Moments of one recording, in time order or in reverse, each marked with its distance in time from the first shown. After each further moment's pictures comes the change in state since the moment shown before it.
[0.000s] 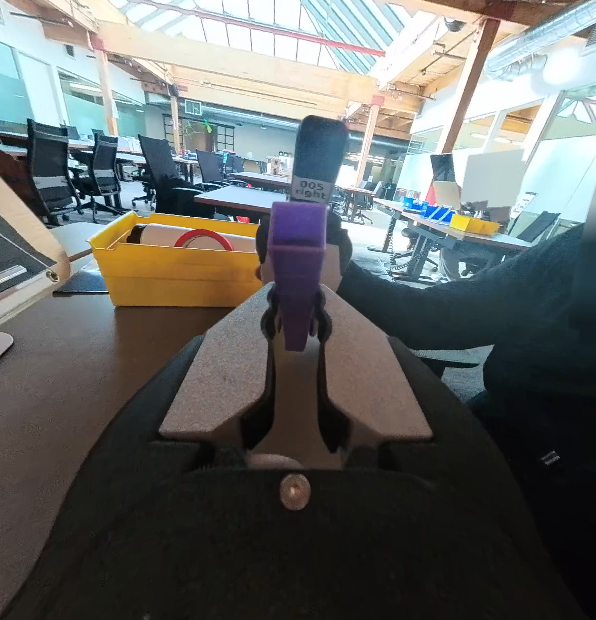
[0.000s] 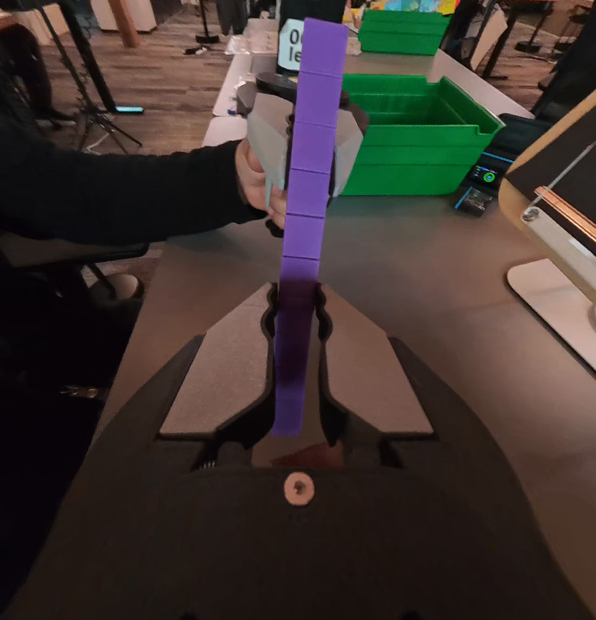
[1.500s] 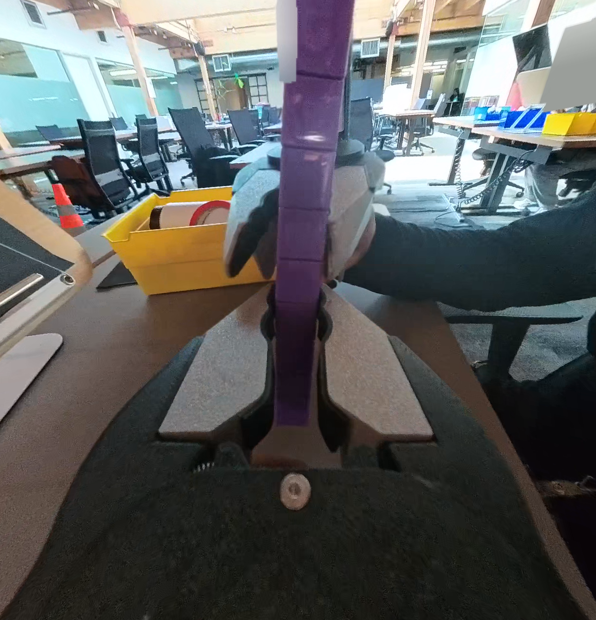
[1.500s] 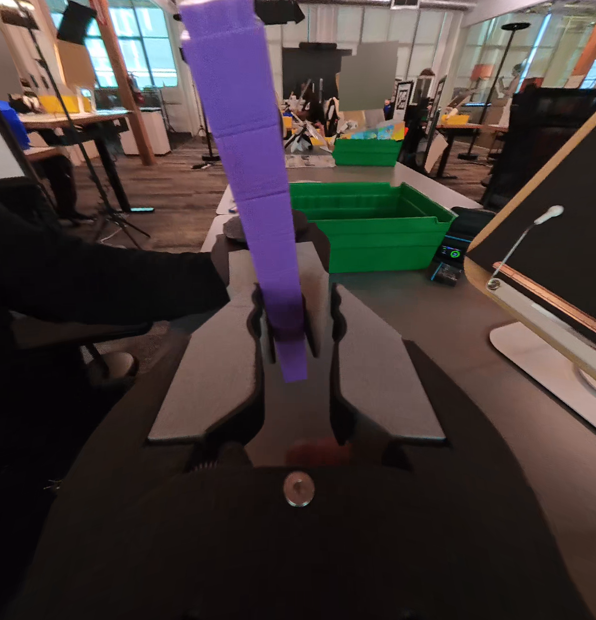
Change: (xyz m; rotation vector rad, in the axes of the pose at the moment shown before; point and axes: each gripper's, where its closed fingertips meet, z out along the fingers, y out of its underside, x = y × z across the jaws) left arm 0.002 0.035 0.031 -0.158 -0.125 0.217; right arm 0.004 -0.047 -0.002 0.267 0.051 0.025
